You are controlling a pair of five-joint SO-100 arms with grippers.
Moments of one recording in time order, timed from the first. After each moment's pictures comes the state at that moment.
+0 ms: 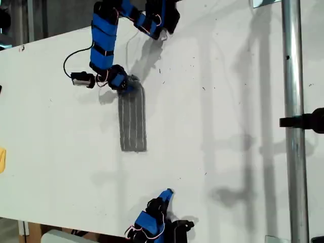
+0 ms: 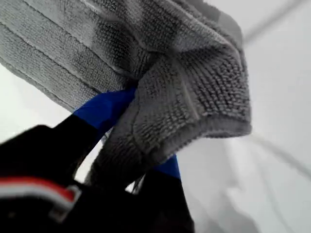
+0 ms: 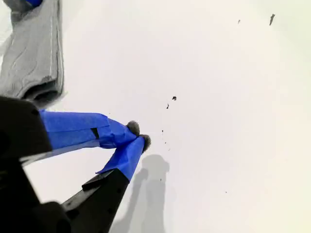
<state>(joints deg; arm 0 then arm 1) 9.3 198.7 176.0 75.4 -103.9 35.4 92.3 116.1 59.9 51.5</state>
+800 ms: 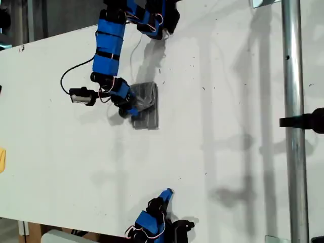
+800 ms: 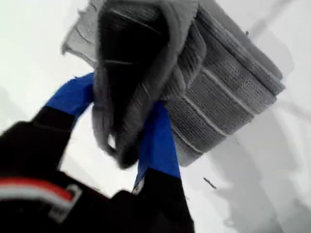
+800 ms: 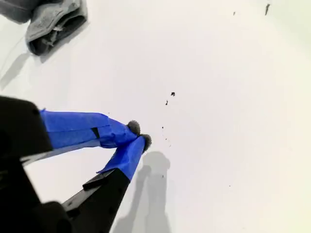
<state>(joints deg) 9.3 198.7 177.5 75.2 -102.3 18.0 86.1 87.0 71.7 61.4</state>
